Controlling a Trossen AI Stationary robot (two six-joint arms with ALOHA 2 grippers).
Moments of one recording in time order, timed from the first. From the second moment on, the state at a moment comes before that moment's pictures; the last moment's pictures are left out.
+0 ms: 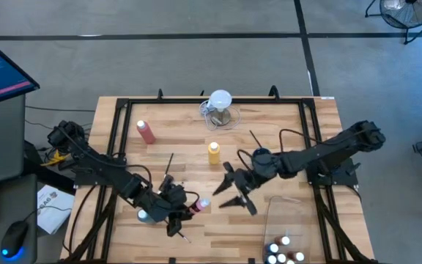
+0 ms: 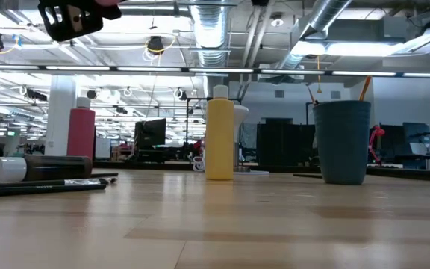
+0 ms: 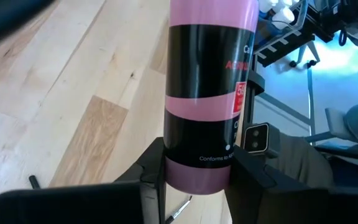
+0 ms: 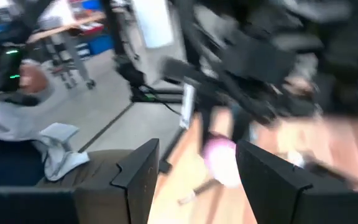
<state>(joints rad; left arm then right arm) -0.62 1.47 1.00 -0.27 -0.30 -0.91 0.29 1.50 0.98 0.33 -0.20 0.18</state>
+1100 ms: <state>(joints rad) -0.59 1.47 1.00 -0.26 -0.31 -0.87 0.25 1.64 1.06 0.30 -0.21 0.35</state>
